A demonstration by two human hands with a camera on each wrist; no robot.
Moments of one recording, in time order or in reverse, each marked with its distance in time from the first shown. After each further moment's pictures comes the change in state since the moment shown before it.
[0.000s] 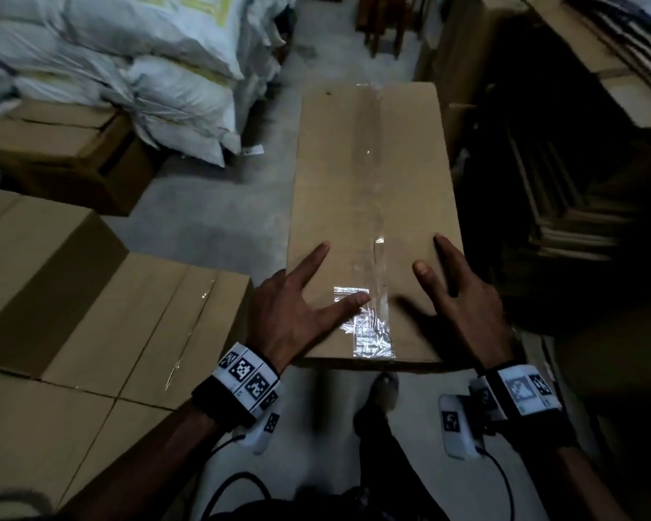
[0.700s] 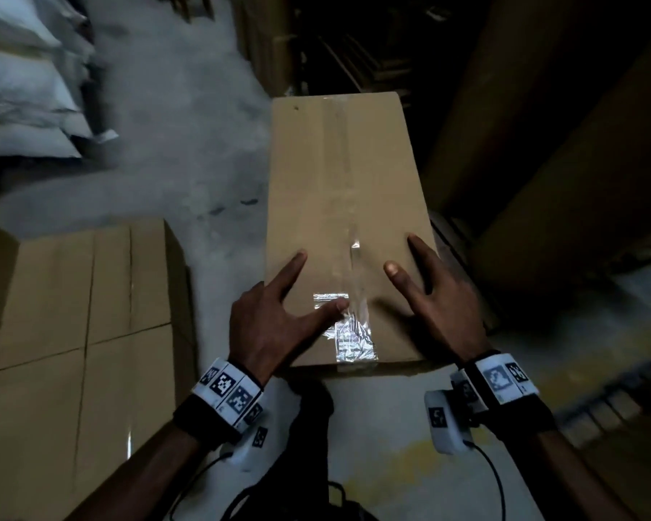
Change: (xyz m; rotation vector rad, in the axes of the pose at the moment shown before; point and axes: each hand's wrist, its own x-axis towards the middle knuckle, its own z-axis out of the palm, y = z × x) left_hand -0.445 -0.075 -0.060 -0.096 -0.362 0.285; right_hand -0.559 0.014 0.014 -0.019 0.250 0.344
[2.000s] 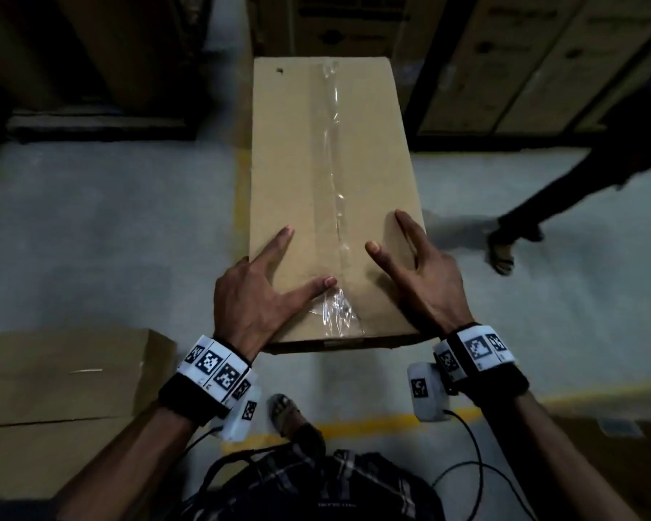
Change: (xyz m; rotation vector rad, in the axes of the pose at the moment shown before) left_hand -0.619 -0.270 -0.244 0.161 -0.817 1.026; right_hand -0.937 -0.248 0.283 0.126 0.867 0.983
